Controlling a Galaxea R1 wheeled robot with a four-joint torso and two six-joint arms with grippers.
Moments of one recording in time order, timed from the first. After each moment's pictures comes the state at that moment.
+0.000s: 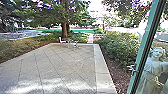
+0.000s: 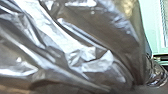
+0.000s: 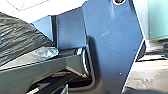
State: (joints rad) left arm 1.49 3.02 -2.70 -0.16 0.01 0.29; right arm -1.63 3.09 -2.77 0.03 0.09 0.19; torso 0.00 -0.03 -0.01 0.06
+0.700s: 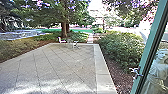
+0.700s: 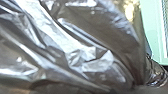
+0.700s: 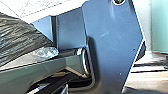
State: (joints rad) left arm 1.50 3.02 -2.70 -0.16 0.01 0.29; right arm -1.63 3.09 -2.77 0.03 0.09 0.19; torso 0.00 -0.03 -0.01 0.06
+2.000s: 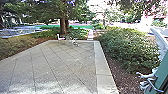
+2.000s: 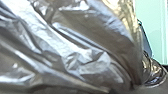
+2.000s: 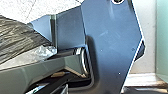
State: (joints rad) left arm 1.50 3.03 -2.70 -0.16 0.00 0.29; right arm -1.63 3.09 -2.77 0.03 0.10 0.19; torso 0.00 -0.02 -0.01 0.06
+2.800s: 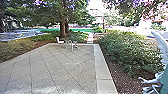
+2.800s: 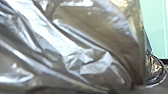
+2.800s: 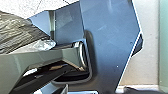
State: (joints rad) left arm 1.52 3.03 -2.70 -0.16 0.00 0.29; right arm -1.65 3.09 -2.77 0.03 0.09 0.19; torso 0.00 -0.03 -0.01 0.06
